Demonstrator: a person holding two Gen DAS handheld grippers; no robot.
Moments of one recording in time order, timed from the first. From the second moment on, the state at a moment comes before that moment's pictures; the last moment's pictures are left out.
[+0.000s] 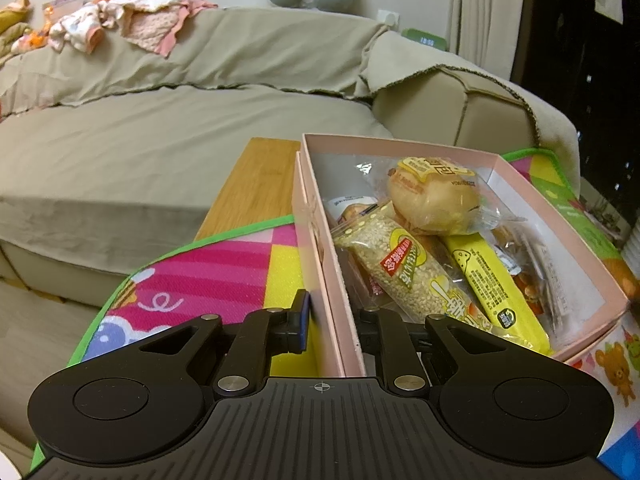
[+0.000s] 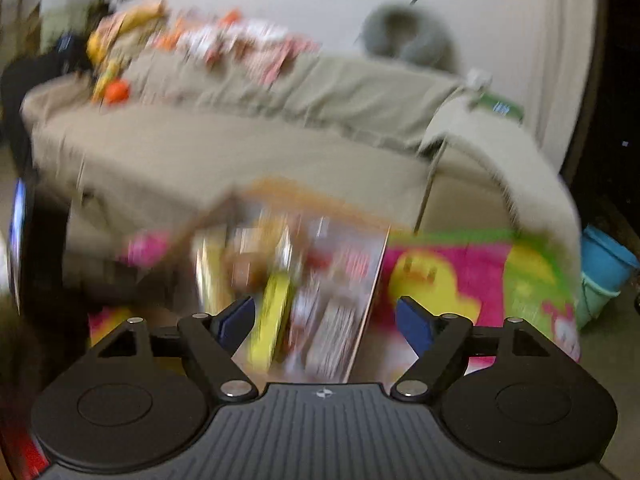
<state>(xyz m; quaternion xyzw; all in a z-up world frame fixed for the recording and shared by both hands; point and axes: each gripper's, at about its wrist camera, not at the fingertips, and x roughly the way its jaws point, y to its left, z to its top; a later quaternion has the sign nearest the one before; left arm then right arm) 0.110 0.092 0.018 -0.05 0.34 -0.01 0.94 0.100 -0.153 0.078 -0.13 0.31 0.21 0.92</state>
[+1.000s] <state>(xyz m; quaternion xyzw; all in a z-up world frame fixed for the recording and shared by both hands) 0.024 0.023 0.040 0.03 0.27 -0.02 0.96 0.067 -0.209 0.001 0.00 0.37 0.09 0.92</state>
